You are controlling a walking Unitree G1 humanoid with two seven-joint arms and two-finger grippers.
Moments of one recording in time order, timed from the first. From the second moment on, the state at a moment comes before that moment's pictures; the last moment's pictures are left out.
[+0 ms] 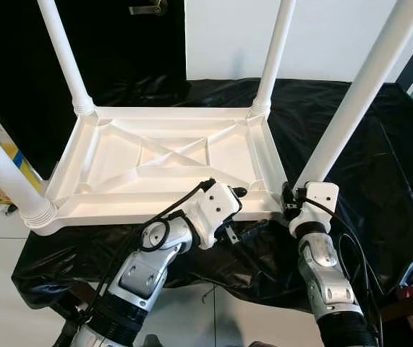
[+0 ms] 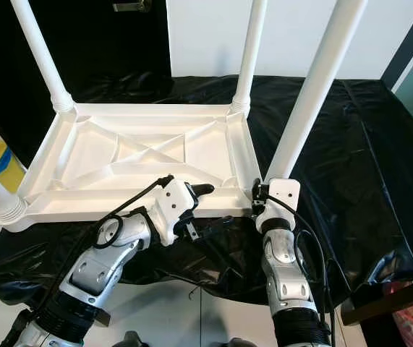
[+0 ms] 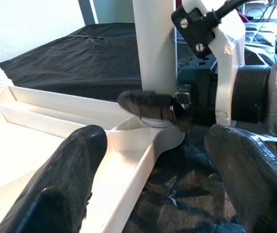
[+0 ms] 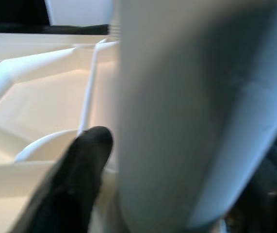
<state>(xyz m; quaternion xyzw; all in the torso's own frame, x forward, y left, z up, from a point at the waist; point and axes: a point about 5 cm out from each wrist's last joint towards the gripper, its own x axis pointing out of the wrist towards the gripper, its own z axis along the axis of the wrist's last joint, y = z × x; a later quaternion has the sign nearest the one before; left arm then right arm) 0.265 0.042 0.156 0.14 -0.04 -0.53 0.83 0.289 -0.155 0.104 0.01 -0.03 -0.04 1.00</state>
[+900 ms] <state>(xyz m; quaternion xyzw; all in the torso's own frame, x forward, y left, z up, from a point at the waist) 0.265 0.042 0.156 0.15 -0.04 -0.53 0.83 0.301 -0.189 0.109 -0.04 -0.02 0.20 0.98</state>
